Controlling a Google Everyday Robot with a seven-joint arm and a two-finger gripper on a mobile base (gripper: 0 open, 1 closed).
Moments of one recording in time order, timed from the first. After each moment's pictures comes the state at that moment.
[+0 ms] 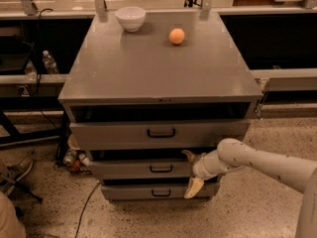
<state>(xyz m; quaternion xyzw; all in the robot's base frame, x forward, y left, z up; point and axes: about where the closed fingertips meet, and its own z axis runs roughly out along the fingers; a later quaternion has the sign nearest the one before) 0.562 -0.111 0.423 -0.69 0.65 0.14 0.29</state>
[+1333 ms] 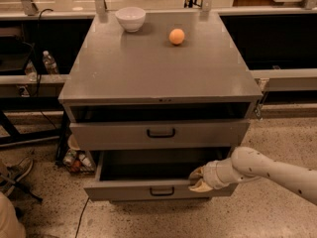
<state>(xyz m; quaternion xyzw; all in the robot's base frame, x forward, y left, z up) 0.526 -0.146 0.428 -0.67 0.67 0.15 0.29</state>
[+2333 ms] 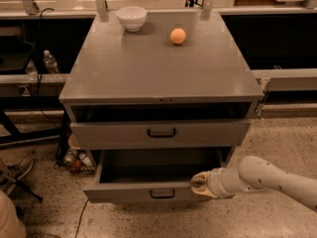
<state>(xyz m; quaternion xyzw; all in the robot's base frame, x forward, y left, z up) 0.497 -0.151 0.447 -0.67 0.66 0.13 0.31</state>
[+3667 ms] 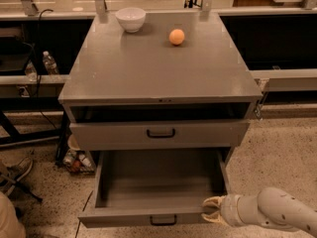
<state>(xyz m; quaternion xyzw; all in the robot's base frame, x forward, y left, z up) 0.414 -0.186 0.434 -0.63 0.70 0.13 0.32</state>
